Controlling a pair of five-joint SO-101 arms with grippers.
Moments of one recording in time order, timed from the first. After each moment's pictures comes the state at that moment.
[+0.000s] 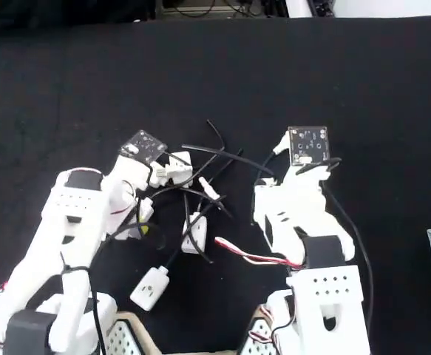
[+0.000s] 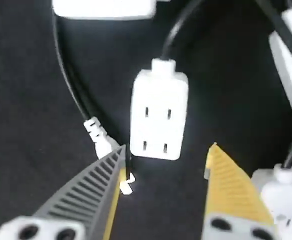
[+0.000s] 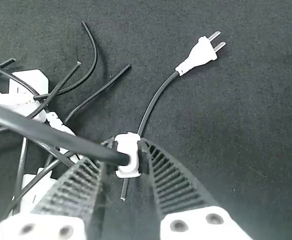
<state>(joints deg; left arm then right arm) 1.1 -26.8 50.2 64.6 -30.5 -5.5 -66.2 67.3 54.9 -4.2</state>
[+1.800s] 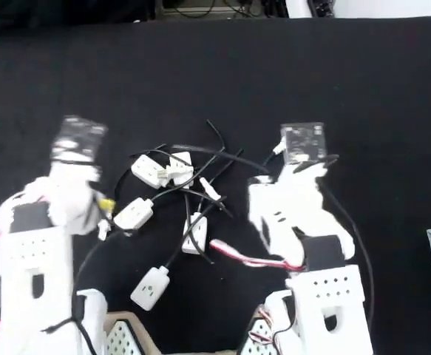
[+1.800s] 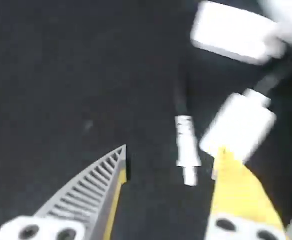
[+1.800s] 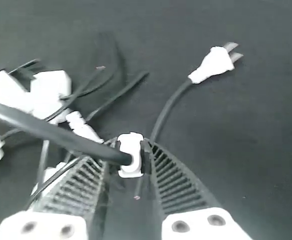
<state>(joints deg) -14.9 -50.6 53.2 65.5 -26.7 -8.3 -66.2 63.8 57.5 -4.2</state>
